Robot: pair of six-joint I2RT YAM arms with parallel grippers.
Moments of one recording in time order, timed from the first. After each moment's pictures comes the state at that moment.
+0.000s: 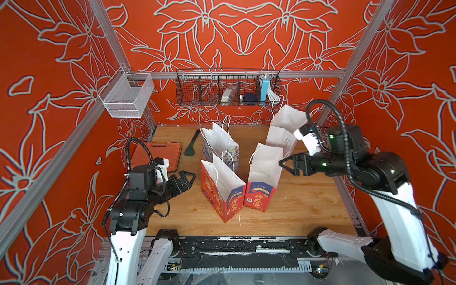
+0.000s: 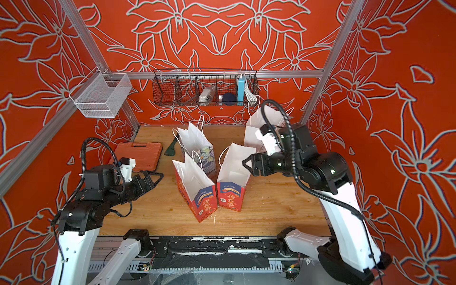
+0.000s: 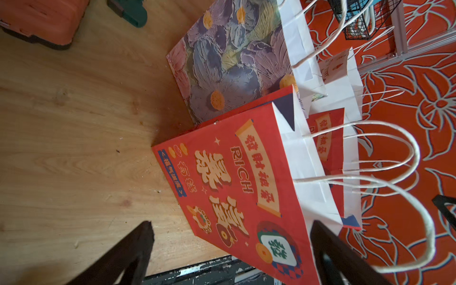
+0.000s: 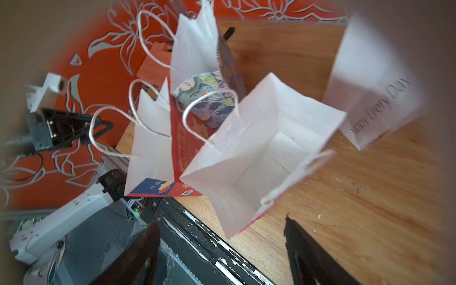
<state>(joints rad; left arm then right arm) 0.05 0.69 1.11 -1.14 0.48 -0.61 0.64 1.22 1.88 -1.41 -0.25 0.26</state>
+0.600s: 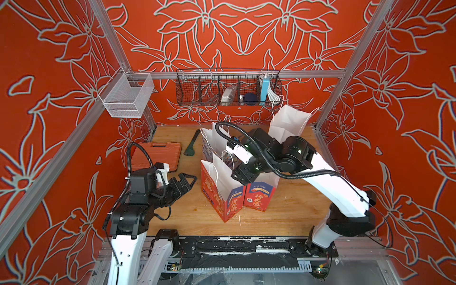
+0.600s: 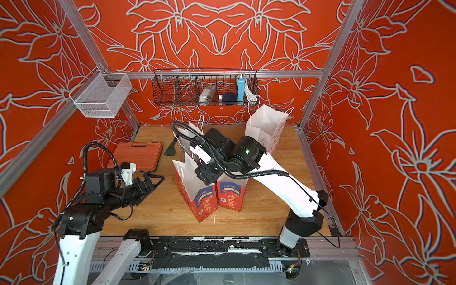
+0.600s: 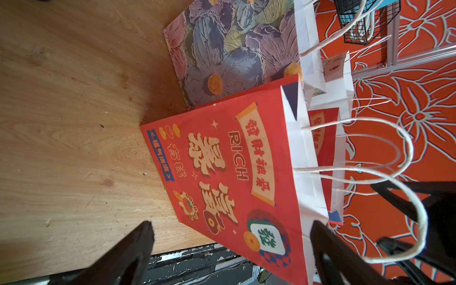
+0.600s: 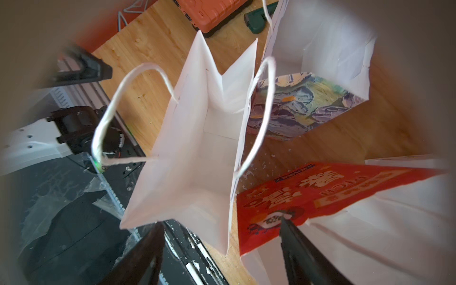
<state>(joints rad) 0.05 0.65 1.07 -1.15 0.52 -0.71 1.07 1.69 2.15 -1.42 0.04 0.16</state>
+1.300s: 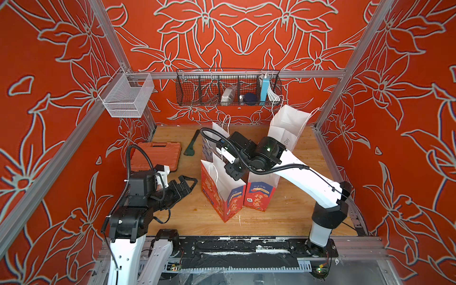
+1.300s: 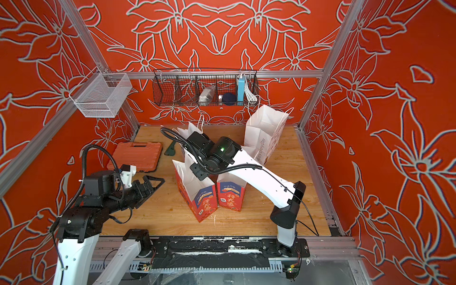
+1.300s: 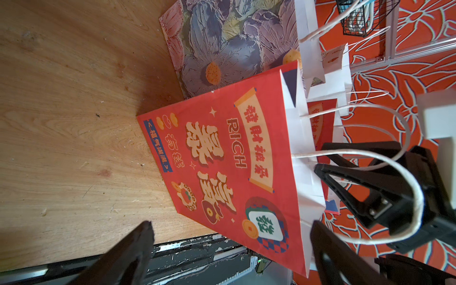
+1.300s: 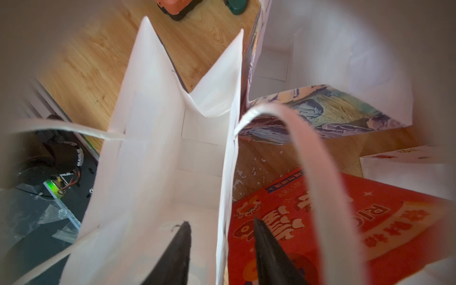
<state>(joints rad) 0.05 0.62 1.07 -1.18 0.54 -0.71 1.07 1.83 2.15 -1.37 0.10 0.19</state>
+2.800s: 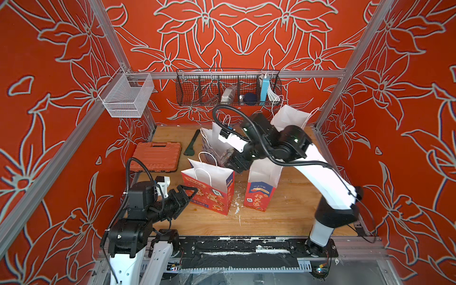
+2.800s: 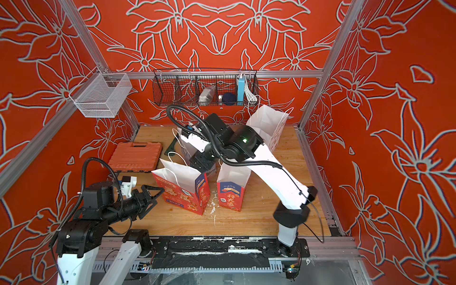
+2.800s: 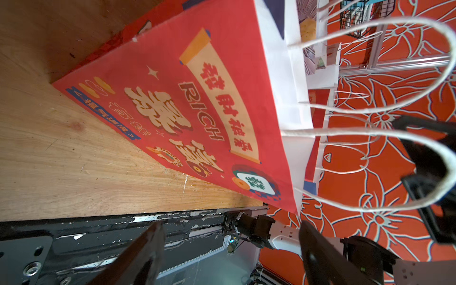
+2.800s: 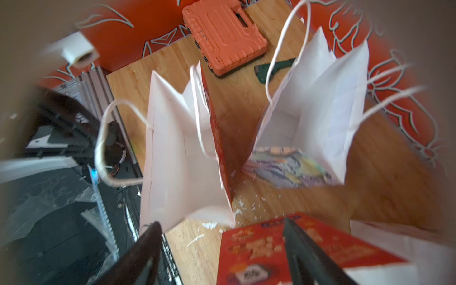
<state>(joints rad) 0.05 0.50 0.99 -1.21 0.63 -0.89 1.00 1.69 2.24 -1.35 -0.10 -0.09</state>
